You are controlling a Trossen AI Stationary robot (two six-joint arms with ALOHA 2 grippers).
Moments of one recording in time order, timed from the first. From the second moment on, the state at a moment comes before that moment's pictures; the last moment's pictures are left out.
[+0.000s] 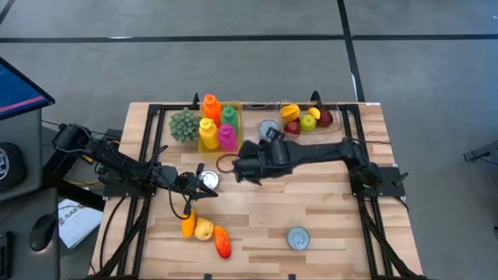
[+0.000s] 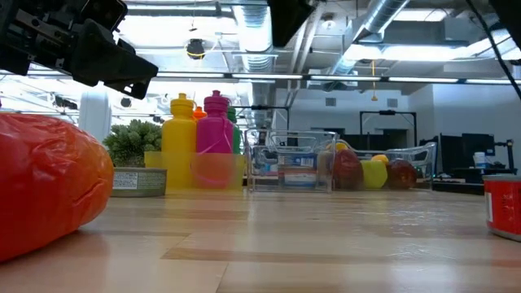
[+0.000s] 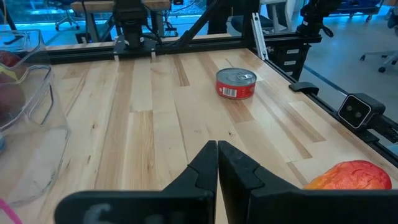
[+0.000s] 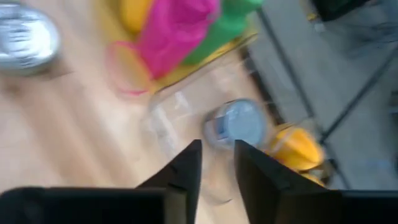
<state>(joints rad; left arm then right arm) -0.30 1.07 0.21 0.62 -0.10 -0.01 0.17 2.15 2.35 -1.57 0.71 0.53</state>
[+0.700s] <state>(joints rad) -0.30 1.07 0.21 0.62 -0.10 -0.01 0.46 2.15 2.31 -1.57 0.44 1.24</state>
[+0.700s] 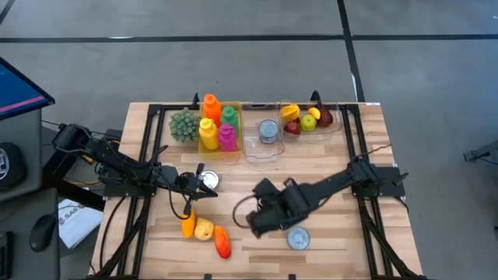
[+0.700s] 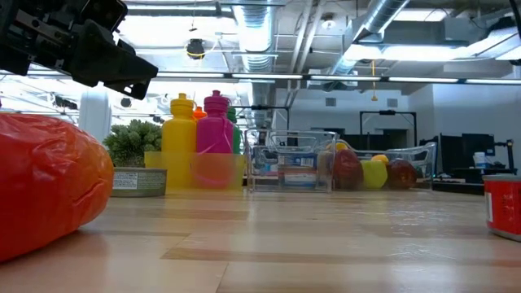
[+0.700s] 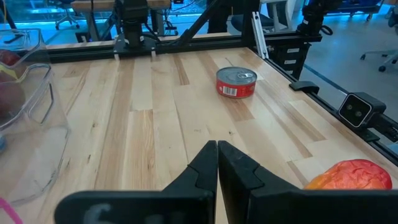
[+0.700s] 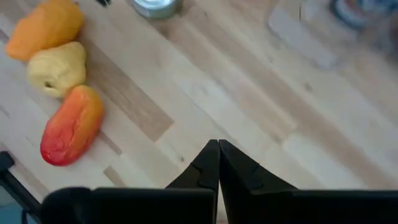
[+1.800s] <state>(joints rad) -0.30 1.07 0.21 0.61 -0.10 -0.04 0.88 2.15 1.78 -1.14 0.31 2.12</state>
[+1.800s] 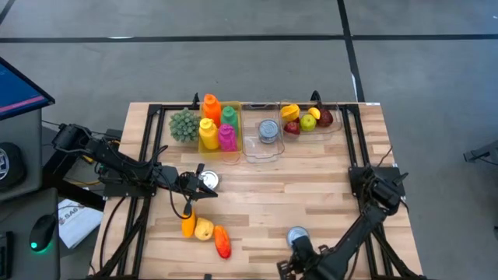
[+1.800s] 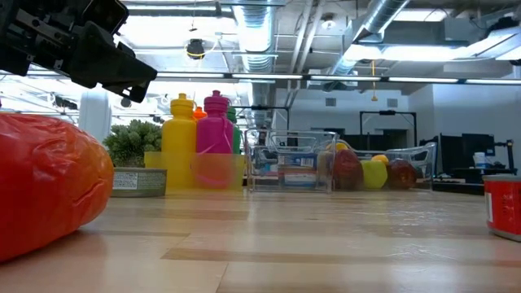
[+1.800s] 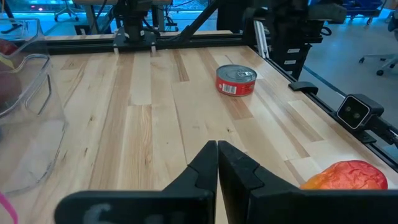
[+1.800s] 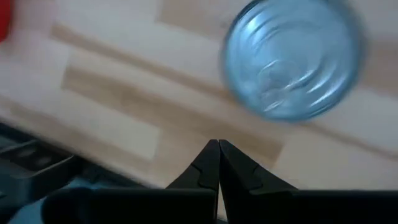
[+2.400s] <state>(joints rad) -0.30 1.07 0.21 0.61 -0.10 -0.04 0.93 2.15 1.71 -0.98 0.29 2.16</state>
